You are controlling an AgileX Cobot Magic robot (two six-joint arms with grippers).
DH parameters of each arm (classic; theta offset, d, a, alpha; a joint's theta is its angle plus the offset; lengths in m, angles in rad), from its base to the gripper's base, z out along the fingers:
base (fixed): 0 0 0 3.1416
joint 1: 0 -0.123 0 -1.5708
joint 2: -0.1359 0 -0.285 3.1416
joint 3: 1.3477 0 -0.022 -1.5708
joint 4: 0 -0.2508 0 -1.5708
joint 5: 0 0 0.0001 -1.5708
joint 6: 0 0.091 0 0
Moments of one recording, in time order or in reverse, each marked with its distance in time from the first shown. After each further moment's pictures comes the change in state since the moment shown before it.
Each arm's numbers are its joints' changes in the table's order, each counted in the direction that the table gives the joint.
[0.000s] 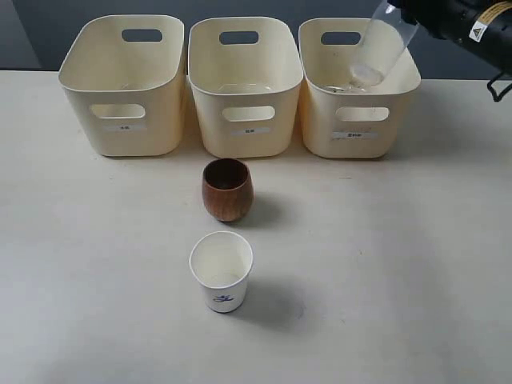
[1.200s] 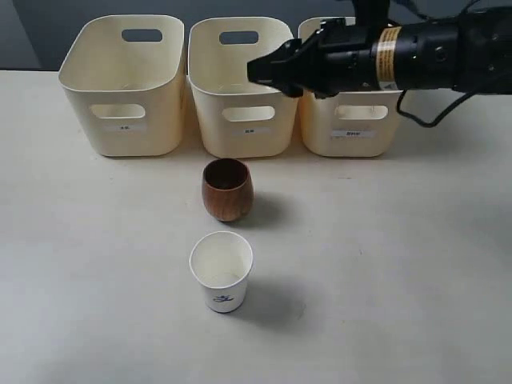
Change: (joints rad) left arm 0.000 0.000 0.000 0.000 0.000 0.000; right arm -0.275 0.057 -0.038 0.991 0.043 0.854
